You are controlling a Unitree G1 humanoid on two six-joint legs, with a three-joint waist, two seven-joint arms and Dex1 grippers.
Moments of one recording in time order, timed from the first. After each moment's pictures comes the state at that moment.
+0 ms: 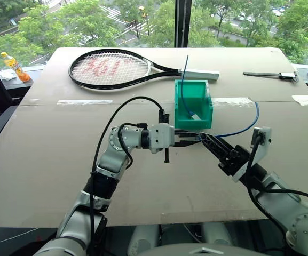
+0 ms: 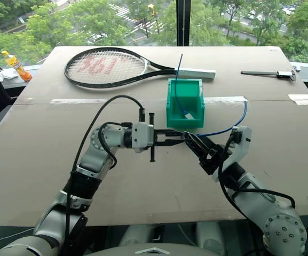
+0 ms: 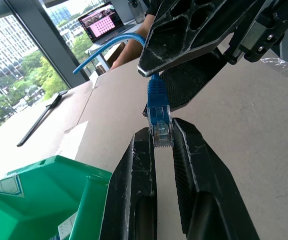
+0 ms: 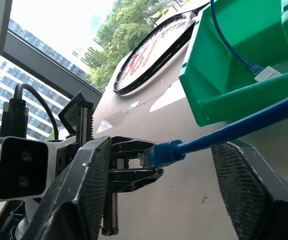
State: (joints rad) left arm -0.51 0.38 -0.25 0.08 -0.20 -0.26 -1.17; right arm 0.08 -0.26 -0.09 -0.79 1.39 0.77 -0.22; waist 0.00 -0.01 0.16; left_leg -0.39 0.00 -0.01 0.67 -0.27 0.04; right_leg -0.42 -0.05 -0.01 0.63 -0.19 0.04
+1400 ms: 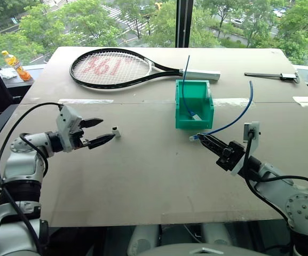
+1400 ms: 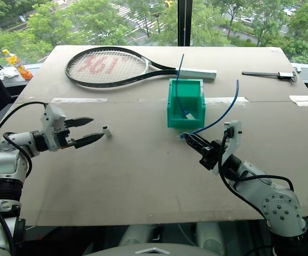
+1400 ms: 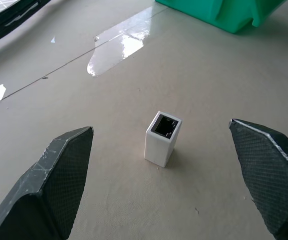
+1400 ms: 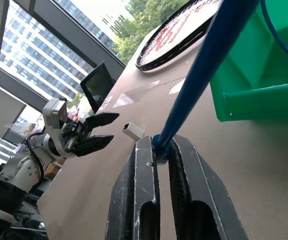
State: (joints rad) left arm -0.44 0.83 0.16 0.53 -0.34 0.08 -1.24; right arm -0.01 -0.43 -0.03 -0.61 1.35 0.72 0.04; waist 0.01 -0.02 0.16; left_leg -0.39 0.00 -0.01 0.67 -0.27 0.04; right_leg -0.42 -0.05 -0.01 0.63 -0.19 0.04
